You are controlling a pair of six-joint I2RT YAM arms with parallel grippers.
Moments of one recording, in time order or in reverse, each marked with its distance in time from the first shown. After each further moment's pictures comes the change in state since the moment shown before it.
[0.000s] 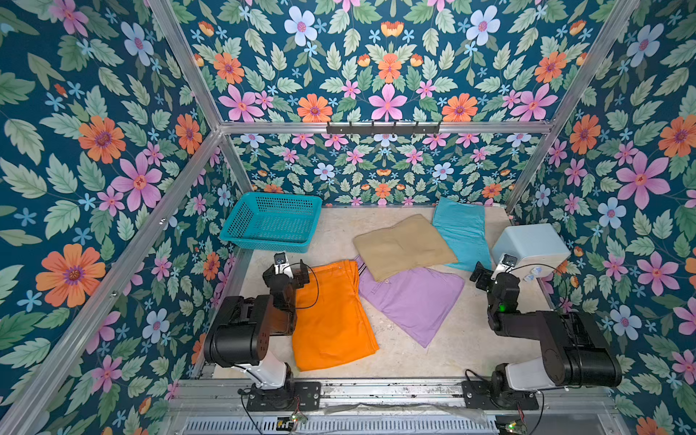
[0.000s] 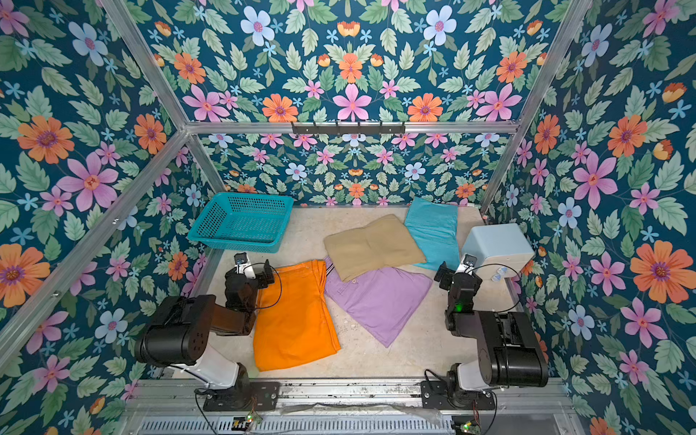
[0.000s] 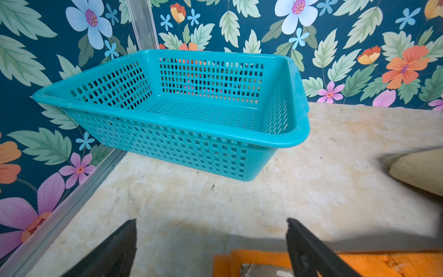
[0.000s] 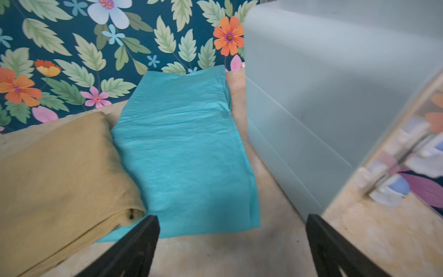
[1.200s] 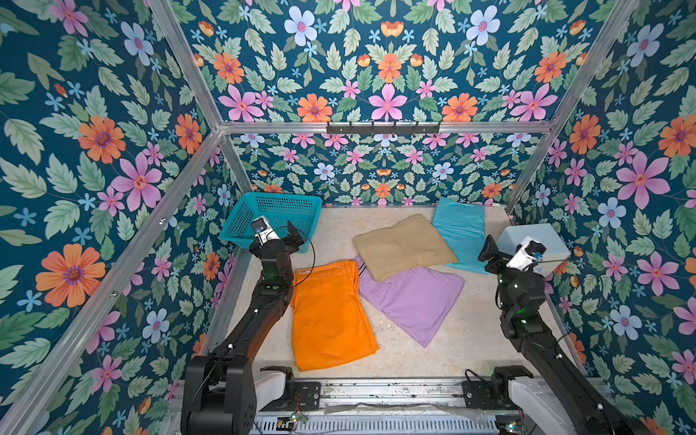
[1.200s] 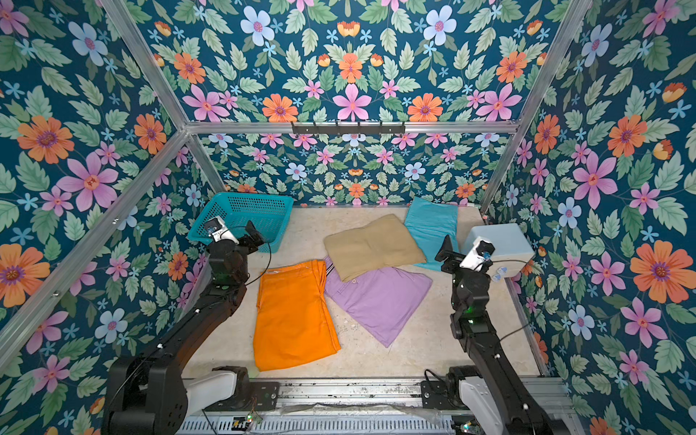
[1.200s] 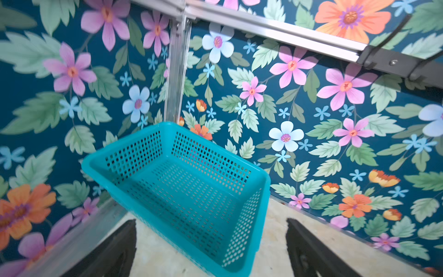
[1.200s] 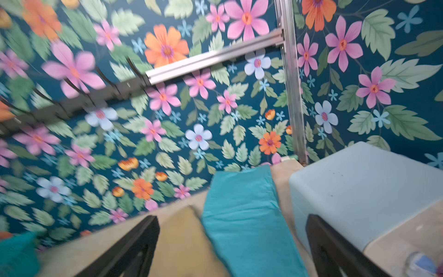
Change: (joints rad) left arm -0.076 -0.407 0.450 -0.804 -0.168 -0.358; right arm 0.126 -0.659 0.103 -0.358 0.032 0.190
